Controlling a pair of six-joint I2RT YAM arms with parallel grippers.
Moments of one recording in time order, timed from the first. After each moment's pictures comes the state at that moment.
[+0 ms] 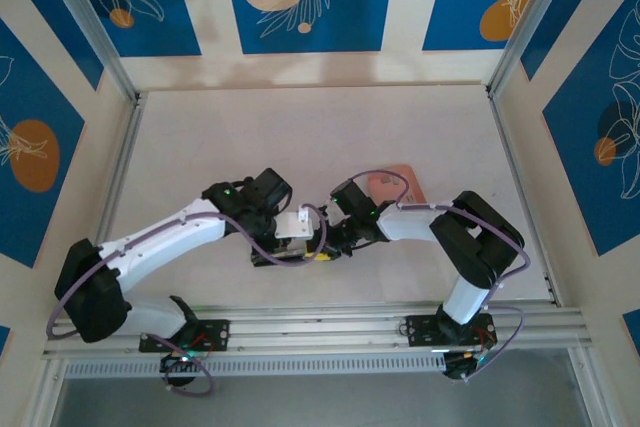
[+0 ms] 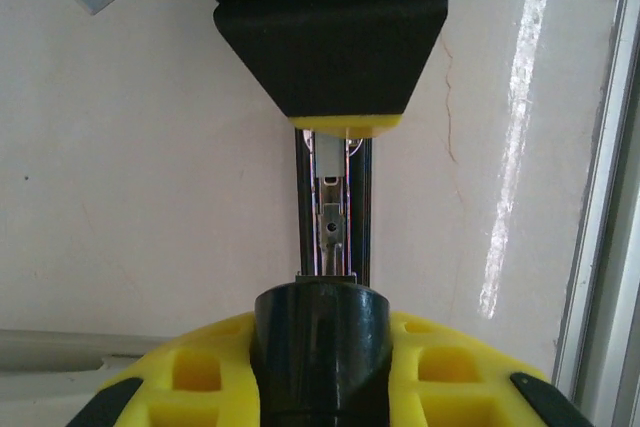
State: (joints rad) left arm -0.83 1.36 1.05 -0.92 0.13 0.64; right arm 0.74 1.69 0.76 -0.06 -0.75 0.95
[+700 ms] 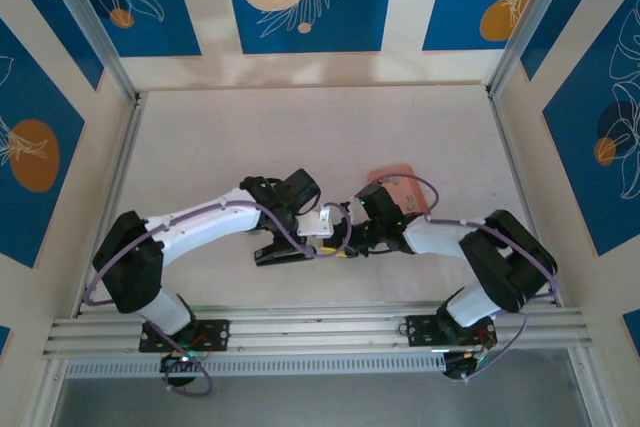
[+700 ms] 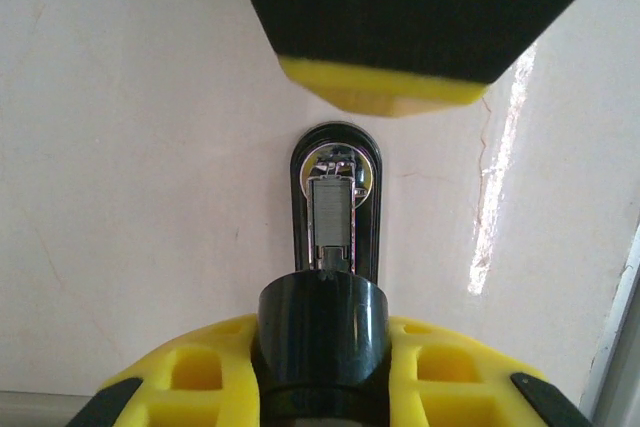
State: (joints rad) left arm -0.89 1.59 1.17 -0.91 0.08 0.55; right arm 0.64 1.47 0.55 0.08 -0.71 0.96
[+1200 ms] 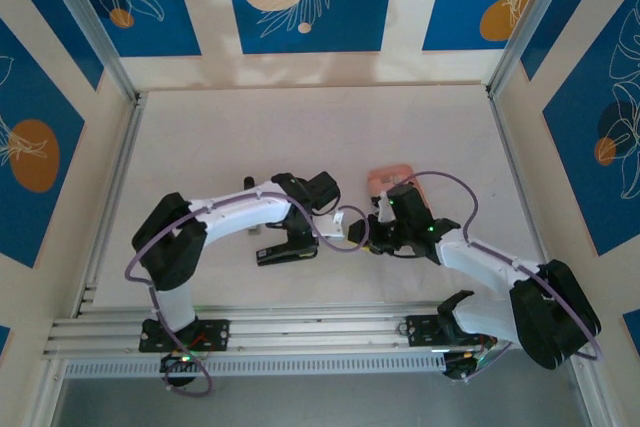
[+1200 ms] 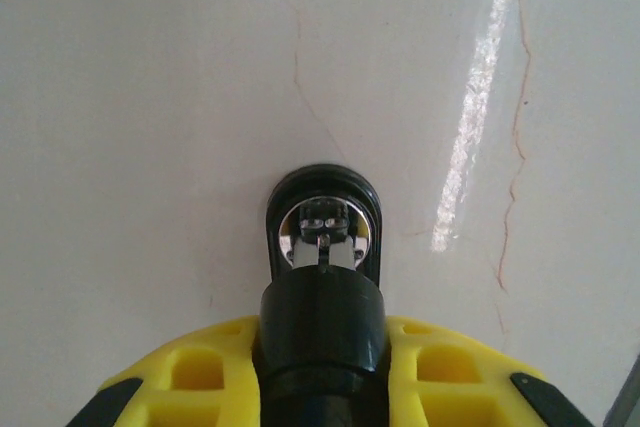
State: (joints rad) left arm -0.92 1.82 1.30 -0.97 0.07 0.51; right arm 0.52 1.14 0.47 -0.19 -0.57 0.89
